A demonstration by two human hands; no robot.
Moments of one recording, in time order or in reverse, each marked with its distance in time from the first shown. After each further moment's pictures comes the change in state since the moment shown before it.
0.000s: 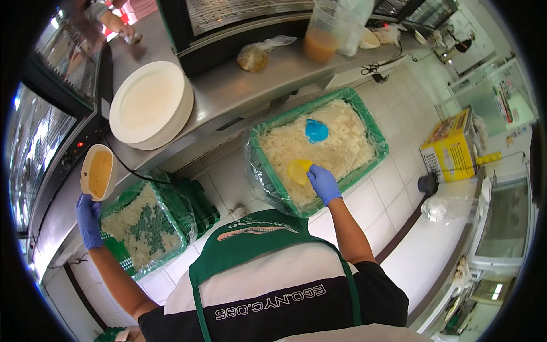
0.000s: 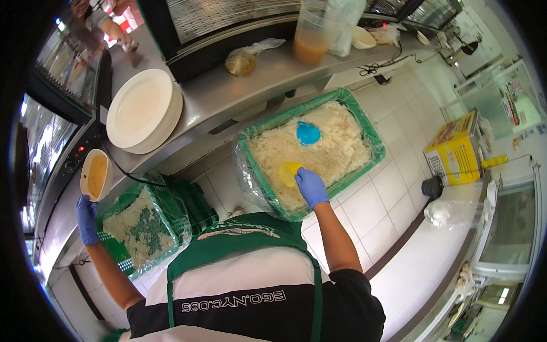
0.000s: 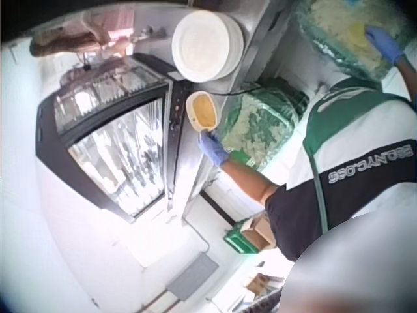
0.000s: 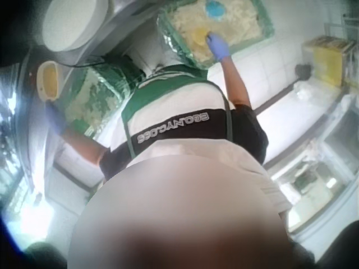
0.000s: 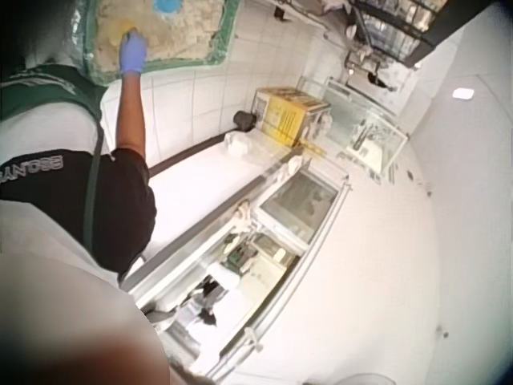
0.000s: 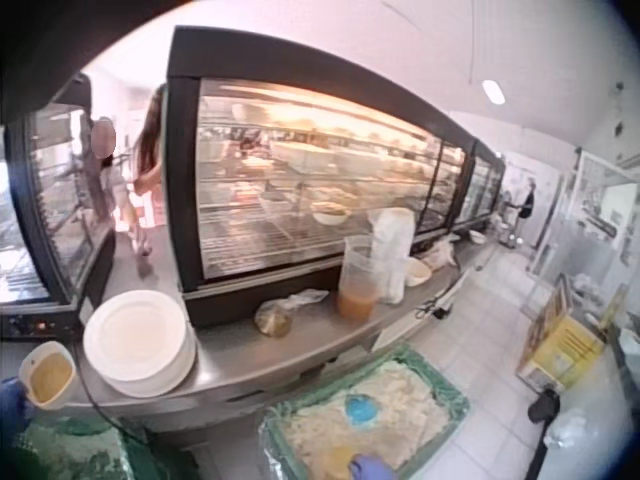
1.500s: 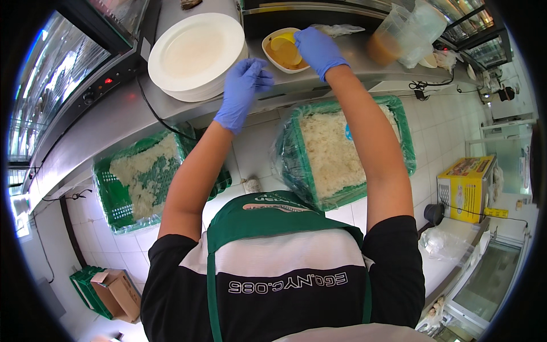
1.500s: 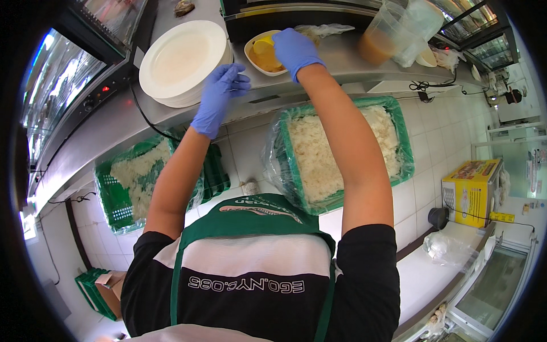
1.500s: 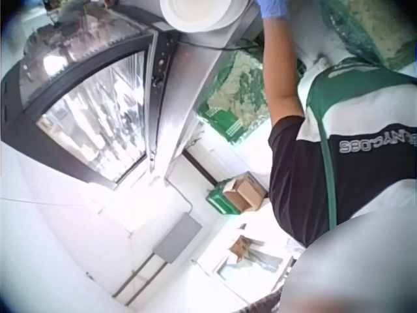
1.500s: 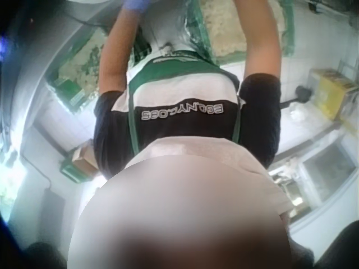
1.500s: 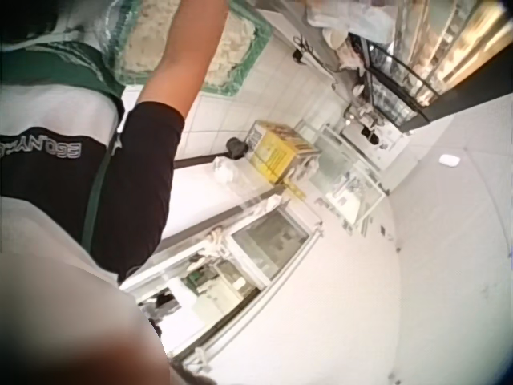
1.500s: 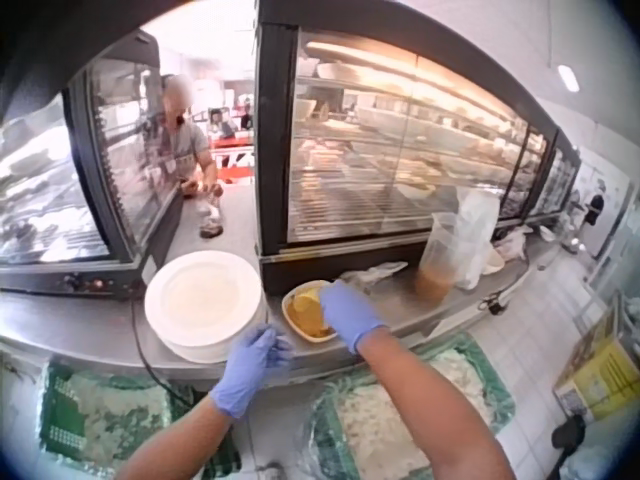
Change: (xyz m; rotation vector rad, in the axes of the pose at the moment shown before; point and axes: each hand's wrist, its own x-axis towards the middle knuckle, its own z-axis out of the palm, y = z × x) left_hand -0.062 0.058 0.390 -0.401 -0.475 -0.003; right_hand 0.251 -0.255 -0.087 -0.410 0.136 -0.612
